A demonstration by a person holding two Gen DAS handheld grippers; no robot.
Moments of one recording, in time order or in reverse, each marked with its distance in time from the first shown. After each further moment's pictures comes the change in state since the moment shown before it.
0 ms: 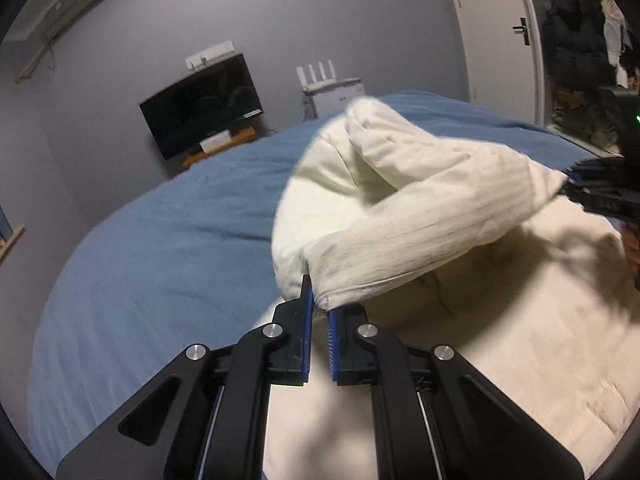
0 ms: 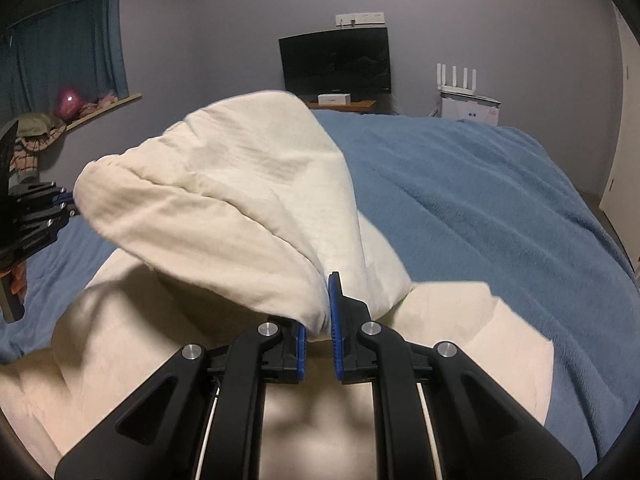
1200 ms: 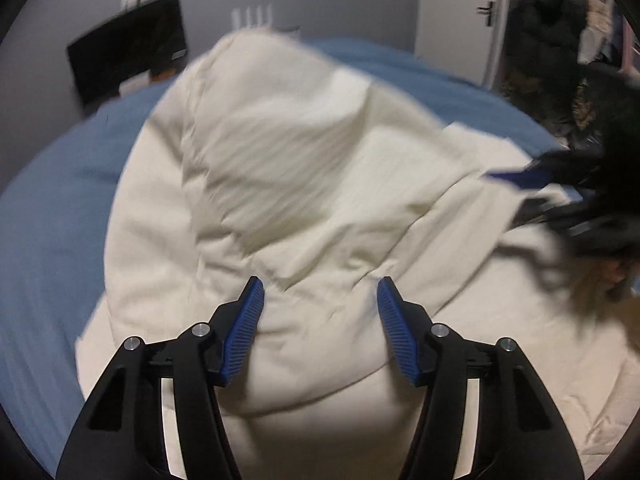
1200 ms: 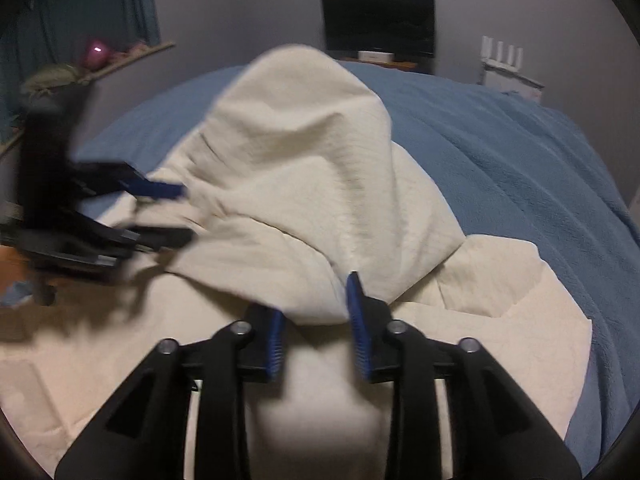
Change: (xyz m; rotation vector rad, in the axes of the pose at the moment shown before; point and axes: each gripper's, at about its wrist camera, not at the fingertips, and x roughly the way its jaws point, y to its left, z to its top) left arm 0.114 -0.048 -0.002 -0.064 0.185 -0.292; right arm 0.018 0.014 -0.021 -0.082 0.159 0.126
